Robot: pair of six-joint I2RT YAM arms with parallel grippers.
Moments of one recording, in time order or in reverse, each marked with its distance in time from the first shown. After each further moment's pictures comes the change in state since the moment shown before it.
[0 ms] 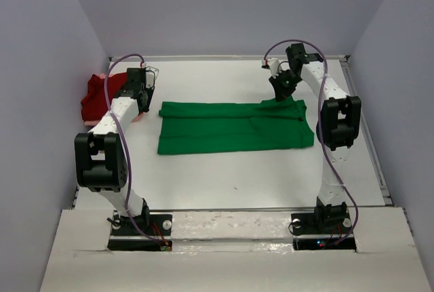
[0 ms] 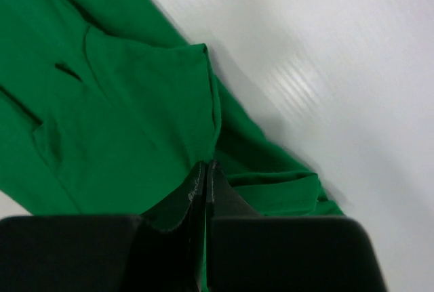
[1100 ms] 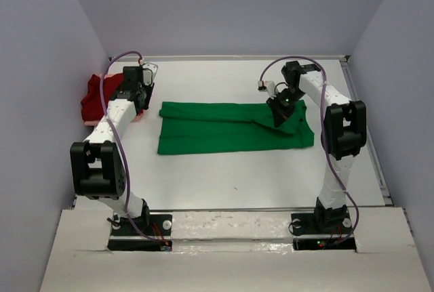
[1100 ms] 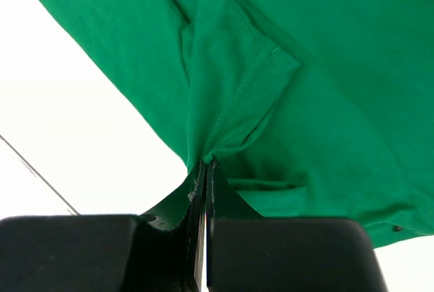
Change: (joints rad) left arm 0.000 -0.070 -0.002 -0.005 0.048 0.000; right arm 0.055 -0.176 -0.287 -0.193 -0.115 -0.016
